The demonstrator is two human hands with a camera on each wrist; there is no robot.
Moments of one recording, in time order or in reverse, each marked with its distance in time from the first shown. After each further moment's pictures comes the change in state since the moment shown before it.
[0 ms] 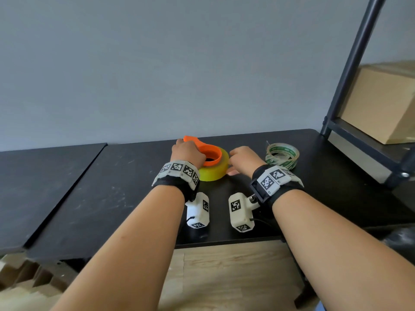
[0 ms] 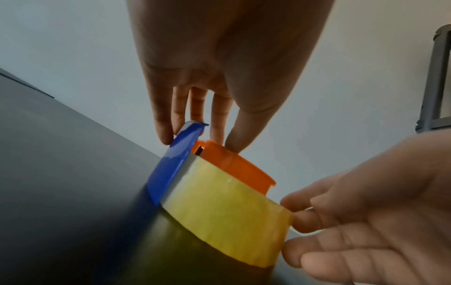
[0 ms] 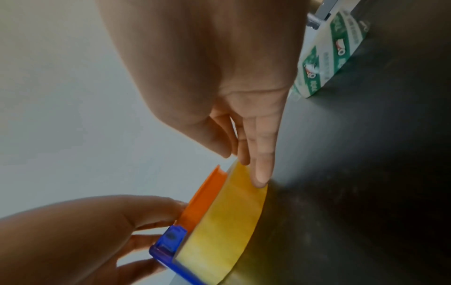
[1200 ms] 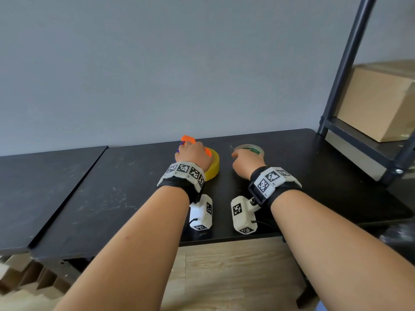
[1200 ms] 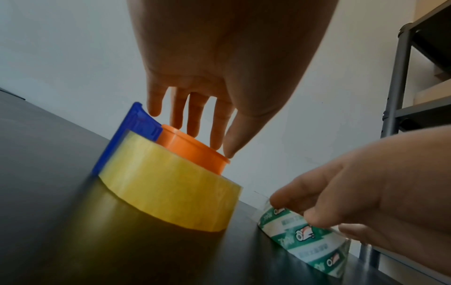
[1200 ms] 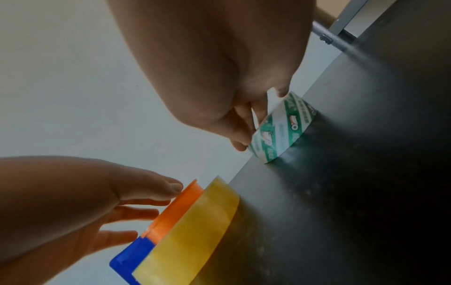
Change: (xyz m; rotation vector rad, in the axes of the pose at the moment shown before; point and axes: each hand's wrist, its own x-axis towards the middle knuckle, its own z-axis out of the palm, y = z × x) left_hand -0.019 0.020 0.003 0.217 0.013 0.078; right_hand -0.005 0.012 -0.006 -0.541 0.090 -0.036
